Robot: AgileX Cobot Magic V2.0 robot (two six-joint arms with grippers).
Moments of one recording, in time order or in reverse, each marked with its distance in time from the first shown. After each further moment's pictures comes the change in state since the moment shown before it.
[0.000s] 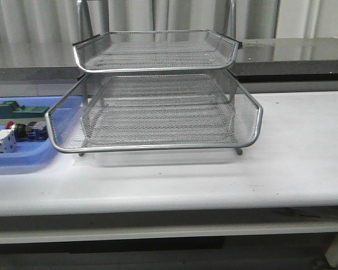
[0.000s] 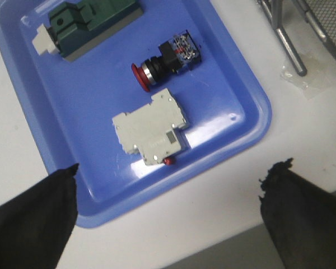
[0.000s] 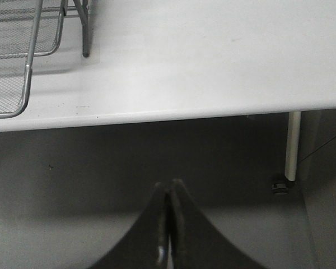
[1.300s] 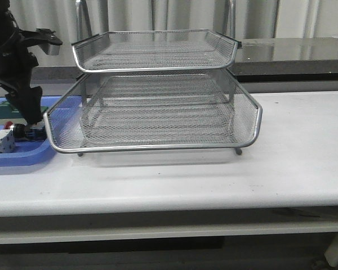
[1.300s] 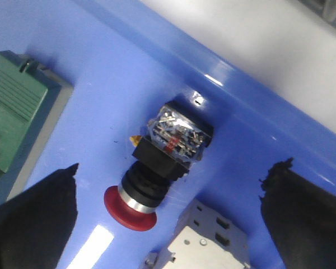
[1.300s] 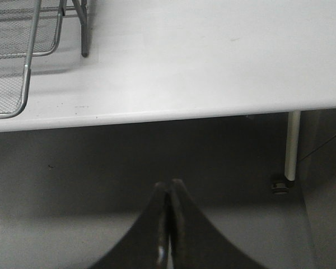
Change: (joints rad) left arm -0.033 0.651 -0.537 -0.018 0.104 0.415; right arm 0.000 0.000 0.000 0.000 0.000 0.000
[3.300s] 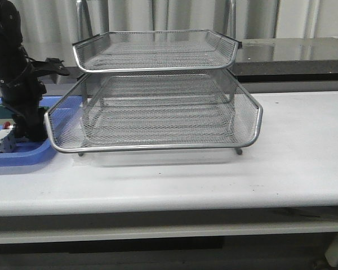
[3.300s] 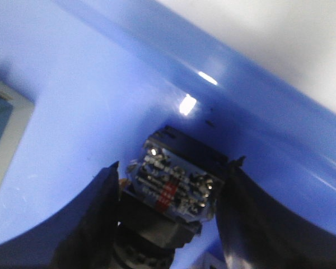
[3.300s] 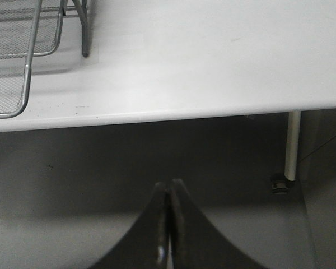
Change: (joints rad) left arm 0.000 0.132 -0.048 0.008 -0.045 0.027; right arm 0.000 0.000 0.000 0.000 0.000 0.000
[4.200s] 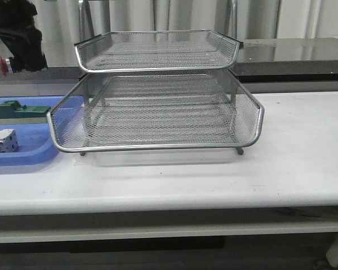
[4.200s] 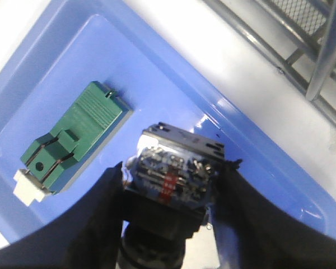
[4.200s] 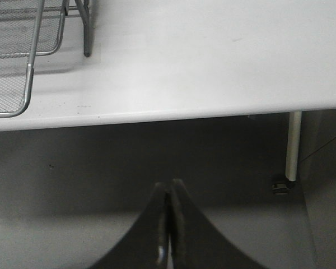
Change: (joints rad) left arm 0.000 -0.143 -0.251 -0.058 0.259 -0.183; right arm 0.000 0.000 0.000 0.000 0.000 0.000
